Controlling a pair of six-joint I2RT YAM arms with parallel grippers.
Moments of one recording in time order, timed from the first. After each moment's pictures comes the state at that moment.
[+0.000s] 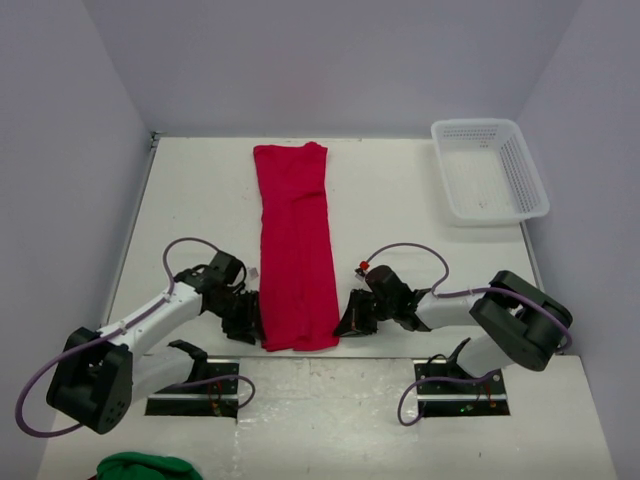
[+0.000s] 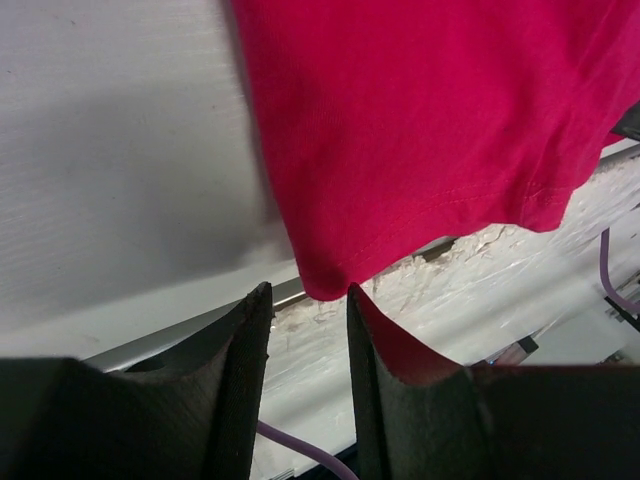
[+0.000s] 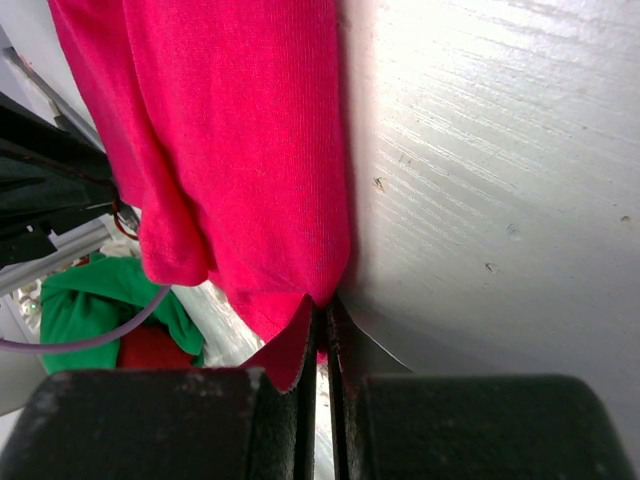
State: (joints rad) left arm -0.42 1.10 0.49 -0.78 0.45 -0.53; right arm 0.84 1.48 0.36 0.27 -0.45 1.07
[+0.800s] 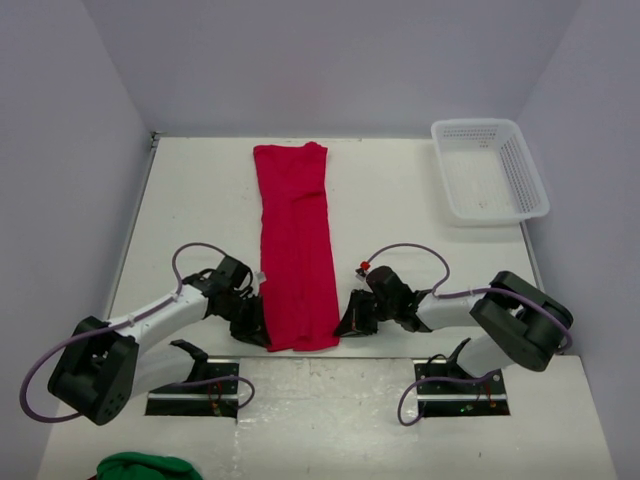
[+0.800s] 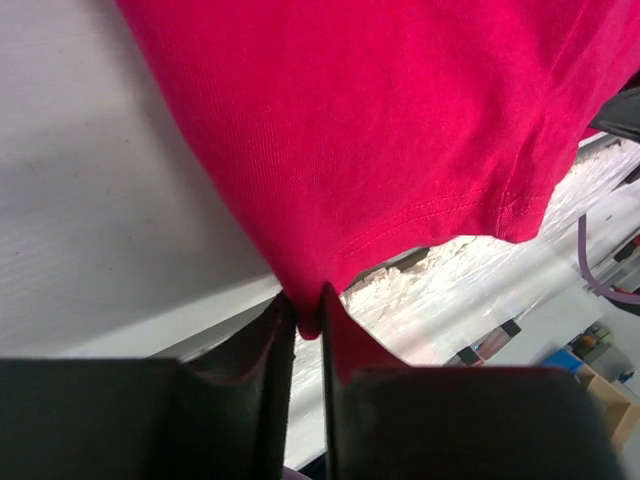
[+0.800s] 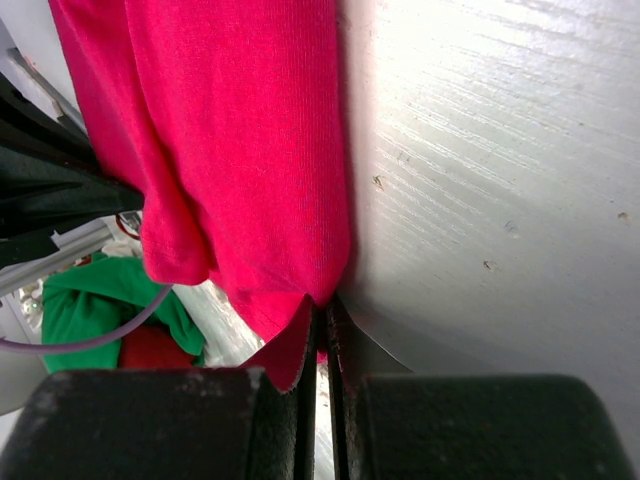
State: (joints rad) left arm -0.48 1.14 0.43 -0.63 0.52 -0.60; right arm 0.84 1.47 0.35 0.29 -0.45 1.08
